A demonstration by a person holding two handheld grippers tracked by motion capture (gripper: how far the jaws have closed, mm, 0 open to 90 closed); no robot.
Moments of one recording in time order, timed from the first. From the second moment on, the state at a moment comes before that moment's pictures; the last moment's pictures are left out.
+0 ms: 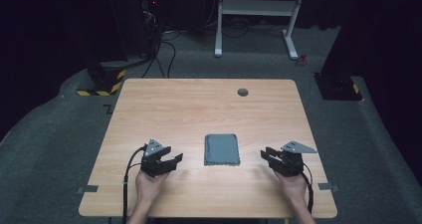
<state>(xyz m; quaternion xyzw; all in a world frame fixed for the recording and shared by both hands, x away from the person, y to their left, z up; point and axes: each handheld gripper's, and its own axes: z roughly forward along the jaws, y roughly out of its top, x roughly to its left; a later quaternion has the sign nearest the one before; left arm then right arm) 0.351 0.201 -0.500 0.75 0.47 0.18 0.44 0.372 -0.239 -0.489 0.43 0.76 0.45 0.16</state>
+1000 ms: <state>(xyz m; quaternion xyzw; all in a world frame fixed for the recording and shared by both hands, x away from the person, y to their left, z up) 0.332 0.205 -0.519 0.76 0.48 0.21 0.39 0.349 -0.255 -0.515 0.45 0.78 0.40 0.17</state>
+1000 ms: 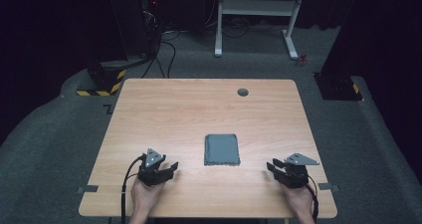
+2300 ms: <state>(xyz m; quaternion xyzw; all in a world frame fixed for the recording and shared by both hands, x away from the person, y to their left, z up) 0.336 0.204 -0.528 0.77 0.48 0.22 0.35 0.347 -0.247 -0.522 0.44 0.80 0.35 0.20</state>
